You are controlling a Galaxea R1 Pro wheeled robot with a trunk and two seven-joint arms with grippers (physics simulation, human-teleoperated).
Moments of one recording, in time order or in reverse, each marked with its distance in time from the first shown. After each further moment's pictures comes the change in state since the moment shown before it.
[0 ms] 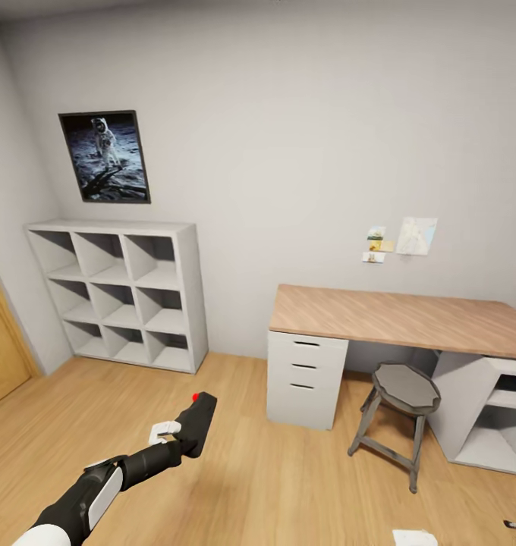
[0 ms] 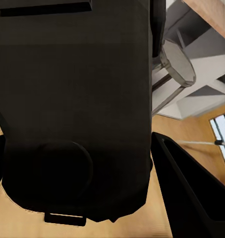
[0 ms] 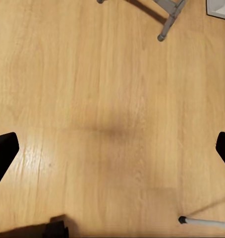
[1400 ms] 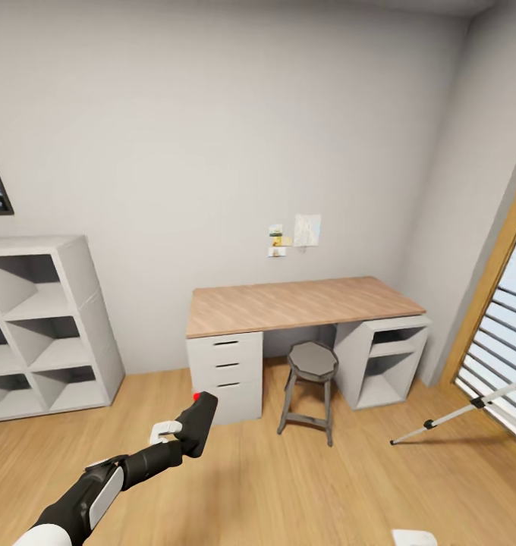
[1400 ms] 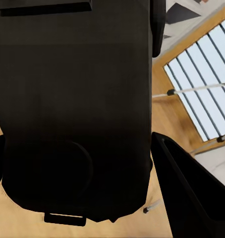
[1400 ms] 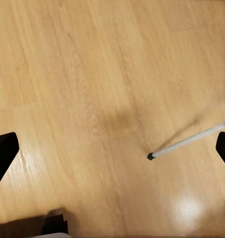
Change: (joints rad) left arm 0.000 -0.003 -0.003 -0.002 -0.001 0.000 -0.002; right arm -0.001 0.000 0.001 0.000 0.001 0.001 0.000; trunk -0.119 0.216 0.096
